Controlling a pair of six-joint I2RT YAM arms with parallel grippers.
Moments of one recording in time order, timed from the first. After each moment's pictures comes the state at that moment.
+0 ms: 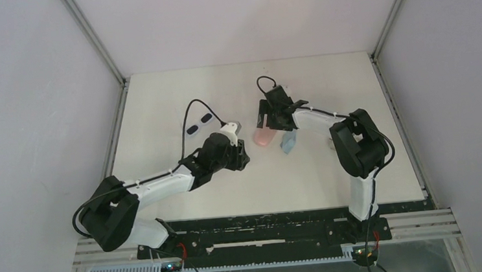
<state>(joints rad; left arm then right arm) -0.78 1.41 0.69 0.11 -0.01 -0.41 0.51 1.91 1.28 -0.30 0.10 0.62</state>
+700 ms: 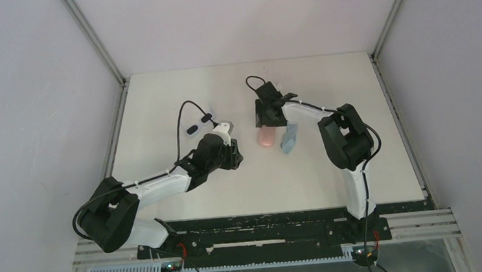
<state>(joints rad) -0.72 1.38 0.62 0.14 -0.05 -0.41 0.54 2.06 1.49 -0.47 0.19 0.54</state>
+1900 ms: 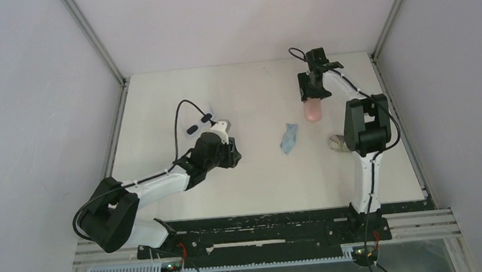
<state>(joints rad) -0.68 1.38 0.62 0.16 -0.02 -0.41 0.14 2.12 1.75 -0.70 0.10 0.06</state>
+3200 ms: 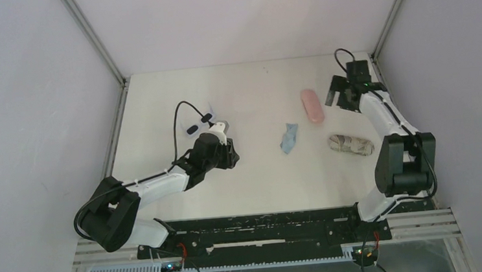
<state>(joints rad) -0.66 1.38 0.60 0.16 -0.01 -0.41 0.00 1.65 1.32 -0.59 0.13 0.26</state>
